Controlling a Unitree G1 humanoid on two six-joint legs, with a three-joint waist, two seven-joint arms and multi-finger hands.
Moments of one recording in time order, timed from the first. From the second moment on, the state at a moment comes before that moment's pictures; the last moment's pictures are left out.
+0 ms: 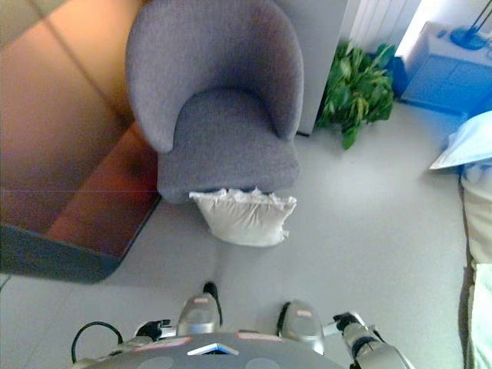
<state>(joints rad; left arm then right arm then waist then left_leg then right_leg) 0.01 0.20 -0.17 1.37 -0.10 0.06 0.09 -0.06 -0.26 0.31 1.33 -0.09 0.17 -0.06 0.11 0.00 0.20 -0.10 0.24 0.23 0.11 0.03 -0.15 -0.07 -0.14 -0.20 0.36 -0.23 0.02</state>
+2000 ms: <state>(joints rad) -0.22 0.23 -0.25 1.24 -0.33 0.04 0.06 -0.70 -0.46 0.56 1.14 -0.38 0.27 -0.54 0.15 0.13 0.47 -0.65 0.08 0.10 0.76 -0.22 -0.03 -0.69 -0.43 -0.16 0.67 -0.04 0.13</state>
